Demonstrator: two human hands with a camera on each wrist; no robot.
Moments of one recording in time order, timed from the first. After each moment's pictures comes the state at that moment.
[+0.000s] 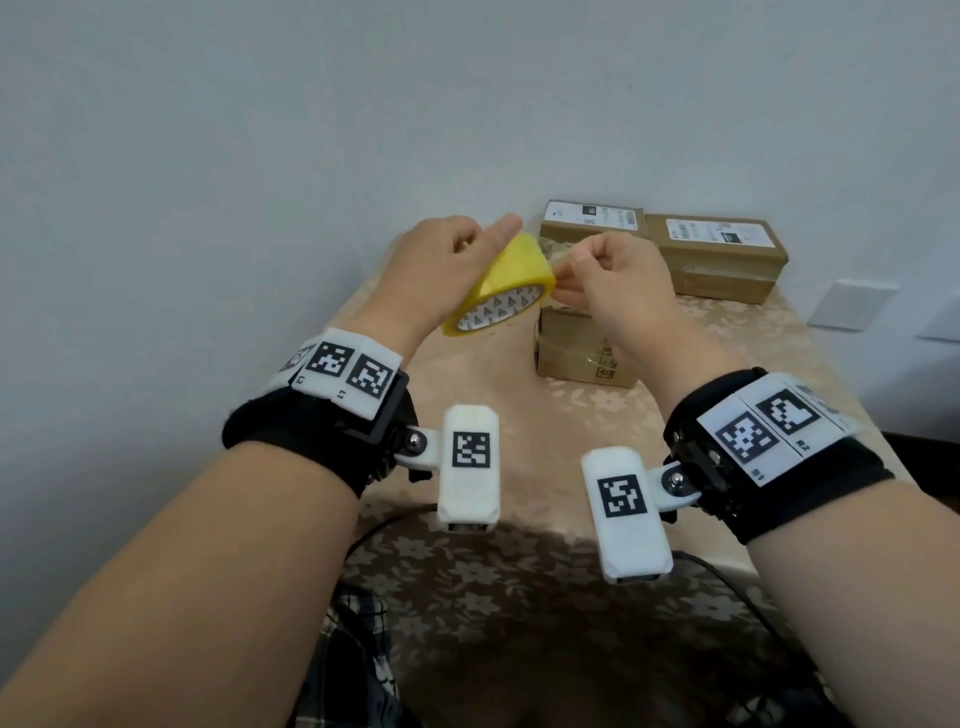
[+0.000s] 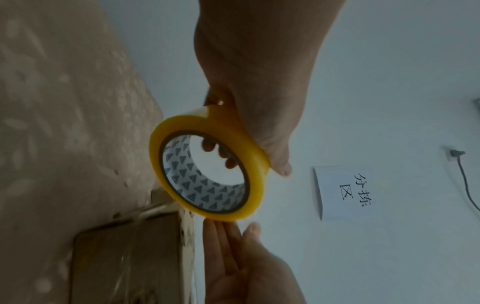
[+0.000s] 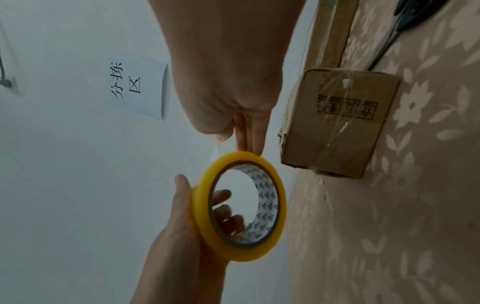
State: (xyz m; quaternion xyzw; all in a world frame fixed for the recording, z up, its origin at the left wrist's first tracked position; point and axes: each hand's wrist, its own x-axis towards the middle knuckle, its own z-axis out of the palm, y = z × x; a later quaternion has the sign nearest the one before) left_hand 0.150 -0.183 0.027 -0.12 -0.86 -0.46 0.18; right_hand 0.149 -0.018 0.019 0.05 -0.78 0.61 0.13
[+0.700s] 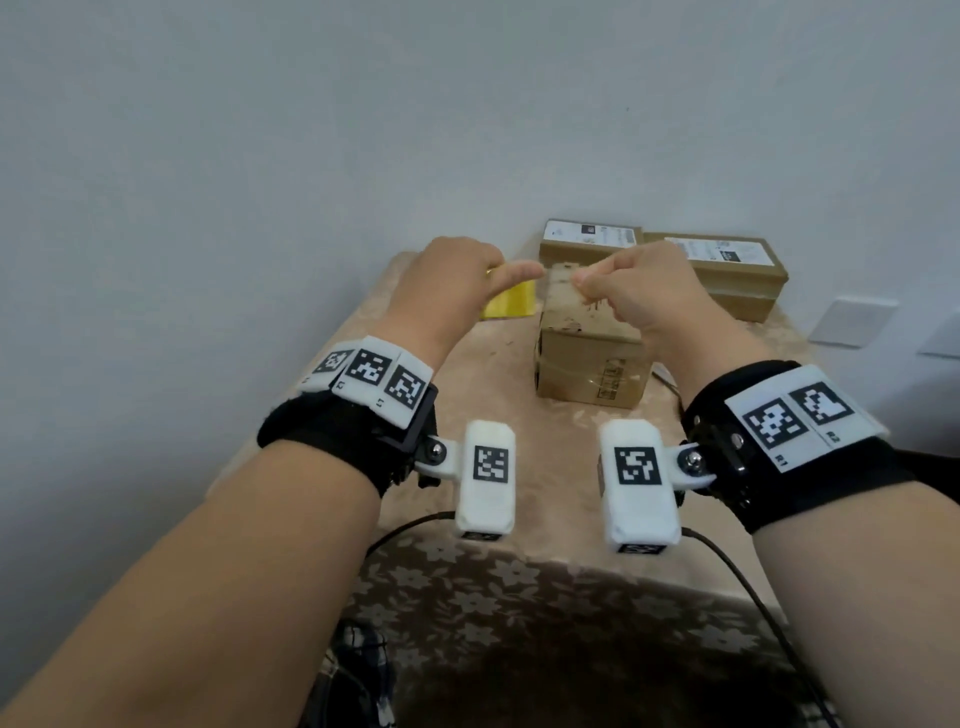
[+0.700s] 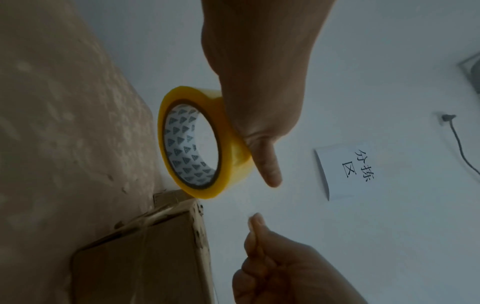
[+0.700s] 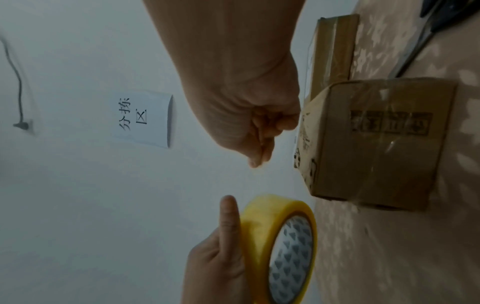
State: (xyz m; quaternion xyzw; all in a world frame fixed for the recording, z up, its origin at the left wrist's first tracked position) left_hand 0.116 -0.179 0.028 -0.16 -0.94 -0.22 0.20; right_hand 0.135 0.003 0.039 -0.02 -0.83 0.56 0.09
